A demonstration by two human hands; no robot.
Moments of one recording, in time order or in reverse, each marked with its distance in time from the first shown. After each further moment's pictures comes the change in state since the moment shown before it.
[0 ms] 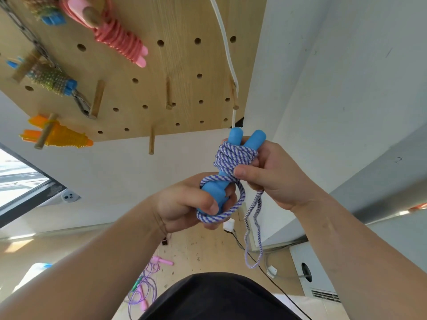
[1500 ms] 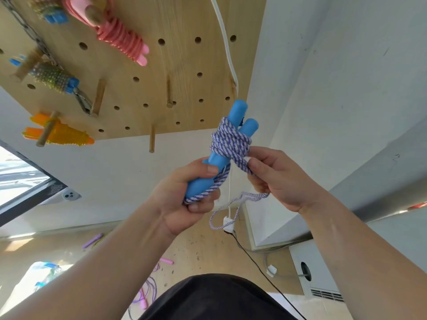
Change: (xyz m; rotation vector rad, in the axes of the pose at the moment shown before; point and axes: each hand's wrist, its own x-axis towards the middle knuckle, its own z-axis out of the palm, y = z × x) left_hand -0.004 0.002 0.018 -0.414 0.395 0.099; right_hand -0.013 0.013 -0.011 0.125 -0.084 0.054
